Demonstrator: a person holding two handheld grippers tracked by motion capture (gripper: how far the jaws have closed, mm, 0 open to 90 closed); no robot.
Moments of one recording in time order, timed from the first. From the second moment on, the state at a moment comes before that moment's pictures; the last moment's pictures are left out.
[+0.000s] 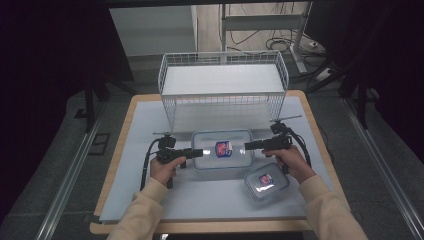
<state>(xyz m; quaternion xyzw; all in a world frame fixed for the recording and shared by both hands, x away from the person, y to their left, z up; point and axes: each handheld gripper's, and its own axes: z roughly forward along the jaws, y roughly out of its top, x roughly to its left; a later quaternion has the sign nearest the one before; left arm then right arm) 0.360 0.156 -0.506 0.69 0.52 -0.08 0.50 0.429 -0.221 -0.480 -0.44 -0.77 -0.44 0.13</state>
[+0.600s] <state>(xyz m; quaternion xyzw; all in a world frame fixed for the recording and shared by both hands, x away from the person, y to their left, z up) 0.363 0.155 -0.488 0.69 0.50 -0.06 0.51 0.425 -0.223 -0.463 -0.42 -0.77 -0.47 0.09</state>
